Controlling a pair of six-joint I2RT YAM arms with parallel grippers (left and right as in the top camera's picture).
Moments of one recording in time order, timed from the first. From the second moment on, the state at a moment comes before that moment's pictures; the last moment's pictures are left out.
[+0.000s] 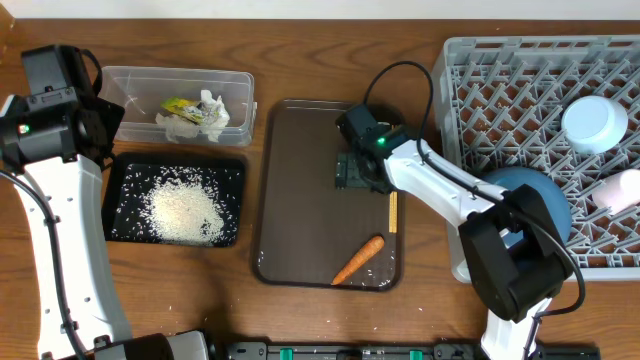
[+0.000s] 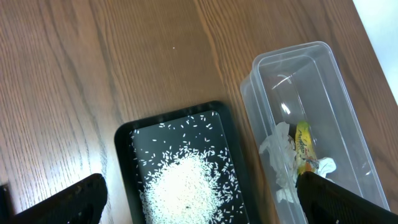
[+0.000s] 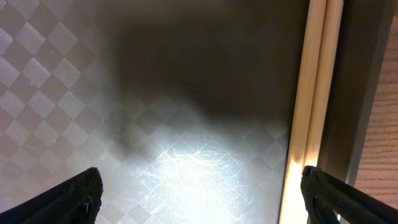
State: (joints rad) left arm 0.27 1.47 1.59 -1.20 -0.38 -0.92; right arm 0.59 1.97 1.34 -0.71 0.10 0.64
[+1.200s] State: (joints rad) left arm 0.27 1.47 1.59 -1.20 -0.38 -0.92; right arm 0.60 1.97 1.31 -0.67 0.15 0.67
